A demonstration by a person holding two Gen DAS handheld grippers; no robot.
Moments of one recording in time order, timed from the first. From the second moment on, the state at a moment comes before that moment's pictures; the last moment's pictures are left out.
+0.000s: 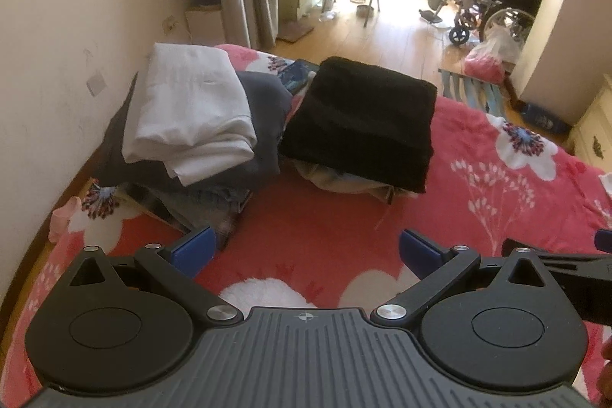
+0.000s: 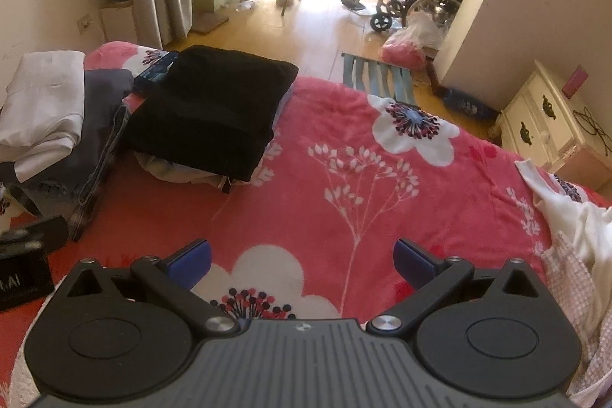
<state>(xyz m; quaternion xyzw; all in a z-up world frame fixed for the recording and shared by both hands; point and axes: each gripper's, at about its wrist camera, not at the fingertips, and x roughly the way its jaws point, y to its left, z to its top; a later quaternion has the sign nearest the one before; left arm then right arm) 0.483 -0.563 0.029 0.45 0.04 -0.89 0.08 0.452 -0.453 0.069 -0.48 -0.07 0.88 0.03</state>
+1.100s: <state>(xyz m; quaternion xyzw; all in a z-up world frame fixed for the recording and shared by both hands) 0.476 -0.560 0.033 0.45 0.08 -0.88 0.09 0.449 -0.455 0.072 -0.47 -0.07 0.88 0.04</state>
